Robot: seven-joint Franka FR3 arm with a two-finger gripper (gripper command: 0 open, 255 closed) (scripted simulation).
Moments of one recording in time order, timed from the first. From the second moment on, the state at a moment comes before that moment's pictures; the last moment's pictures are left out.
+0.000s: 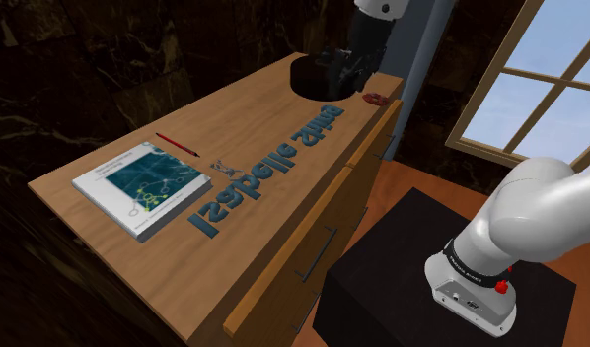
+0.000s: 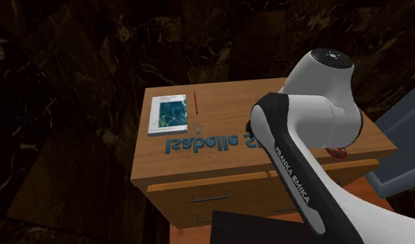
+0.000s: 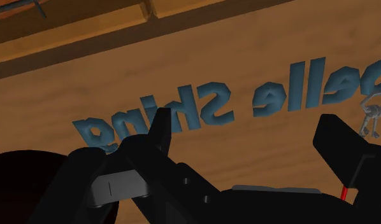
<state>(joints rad) 0.07 -0.61 0.11 -2.28 0.12 1.85 0.16</state>
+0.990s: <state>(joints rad) 0.13 -0.13 0.36 -2.01 -0.03 2.00 0.37</state>
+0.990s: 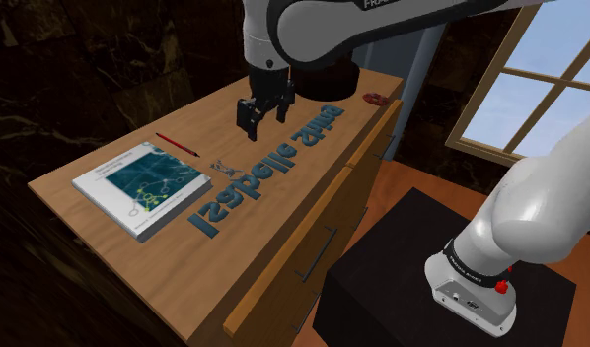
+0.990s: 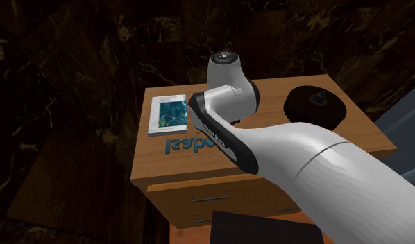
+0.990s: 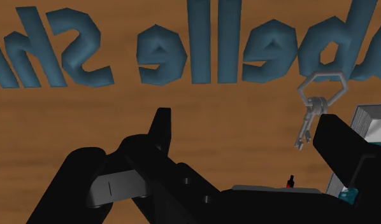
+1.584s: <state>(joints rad) 0.23 0.21 0.44 -1.75 -0.23 1.99 0.52</state>
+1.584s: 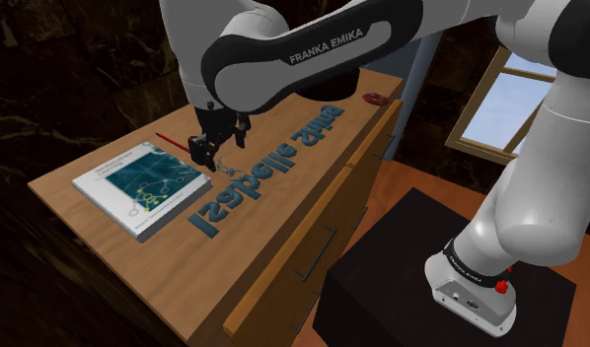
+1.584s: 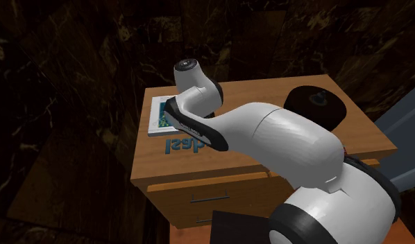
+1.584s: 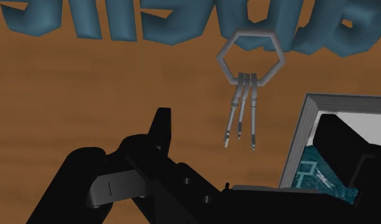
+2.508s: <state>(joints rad) 0.24 0.25 0.44 -1.80 -0.27 2.09 0.55</state>
